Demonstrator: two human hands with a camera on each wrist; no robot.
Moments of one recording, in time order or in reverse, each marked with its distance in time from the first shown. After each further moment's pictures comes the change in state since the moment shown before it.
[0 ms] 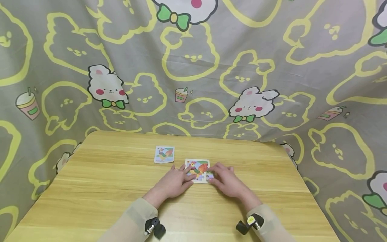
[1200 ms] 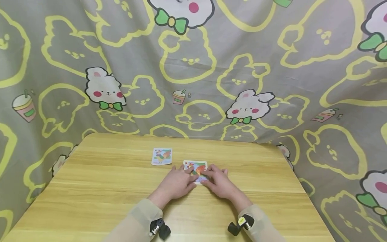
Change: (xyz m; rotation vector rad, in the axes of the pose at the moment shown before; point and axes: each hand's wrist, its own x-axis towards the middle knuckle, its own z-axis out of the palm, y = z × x) left_hand 0.015 0.021 0.001 0.315 -0.008 -0.003; right_hand 0.008 -0.005 0.017 0.016 0.025 0.020
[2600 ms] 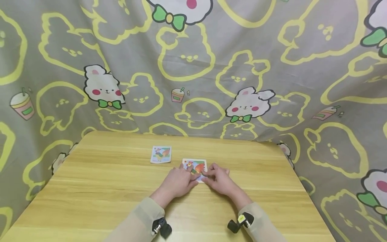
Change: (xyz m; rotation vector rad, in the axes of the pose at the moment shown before) left_hand 0.008 0.010 0.003 -0.026 0.044 -0.035; right_hand 0.000 0.009 0.000 0.159 0.031 0.093
